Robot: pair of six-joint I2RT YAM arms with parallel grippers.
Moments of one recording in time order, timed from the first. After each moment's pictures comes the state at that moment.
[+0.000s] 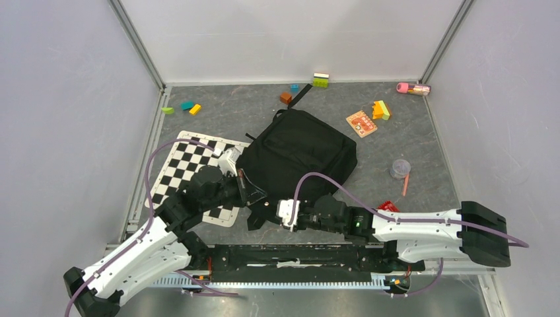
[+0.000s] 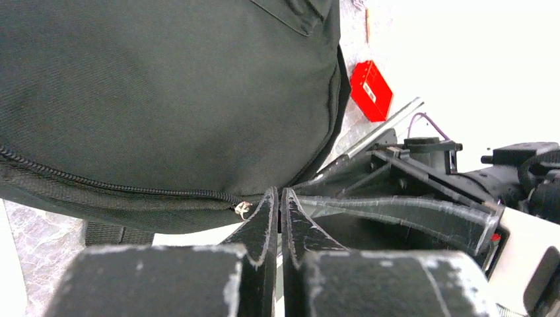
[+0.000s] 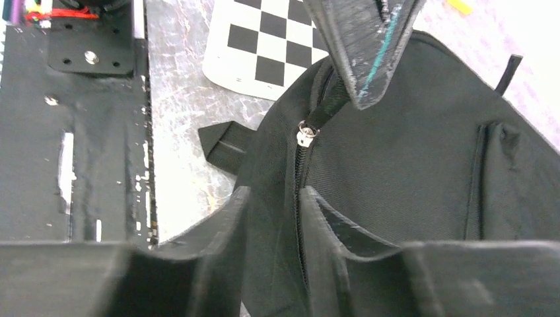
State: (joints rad) left arm -0.75 0.66 0.62 -0.42 0.18 -0.79; right arm 1.30 1.12 0.51 0.33 0.02 -0.35
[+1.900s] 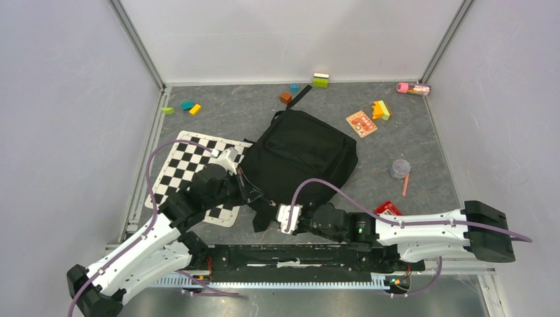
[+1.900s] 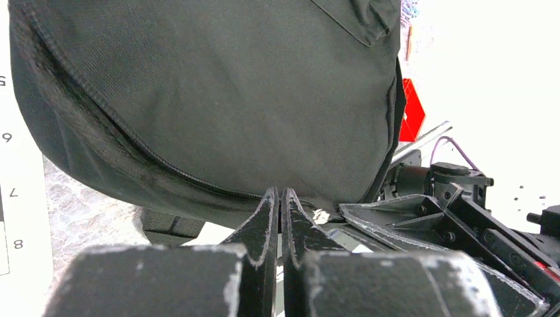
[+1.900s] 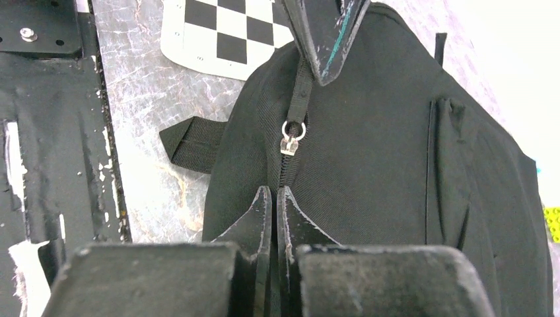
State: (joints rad) left arm -0.71 0.69 0.61 -0.48 0.08 -0.83; right arm 1.41 1.13 0.54 0.27 0.27 -0.39
